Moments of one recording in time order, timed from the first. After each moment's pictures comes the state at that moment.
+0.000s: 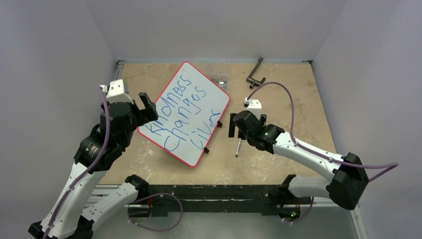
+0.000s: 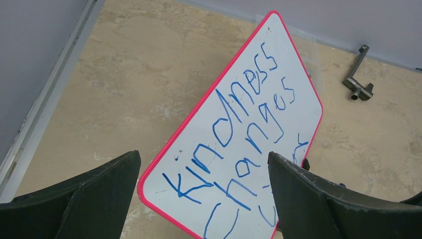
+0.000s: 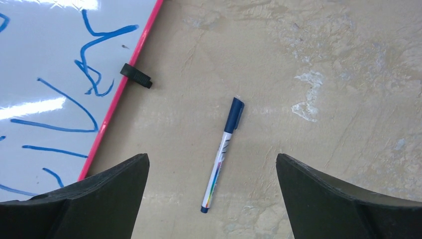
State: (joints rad) left arm -0.52 0.76 1.18 -0.81 -0.55 -0.46; right arm 0.83 1.23 0.86 -0.51 0.56 0.69
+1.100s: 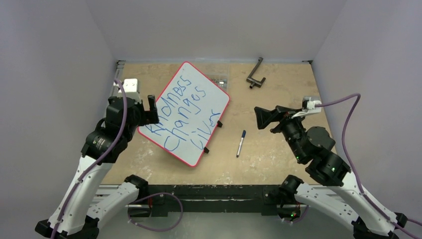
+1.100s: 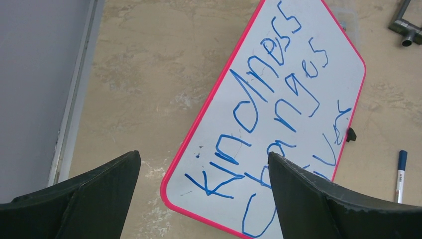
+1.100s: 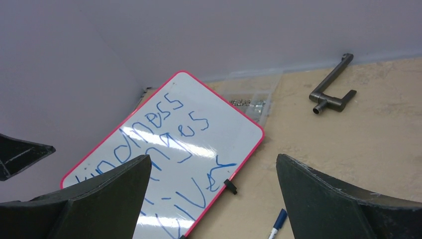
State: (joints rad) left arm -0.42 0.81 1.16 -0.82 -0.40 -0.24; right arm 0.83 0.56 0.89 -0.29 0.52 0.39
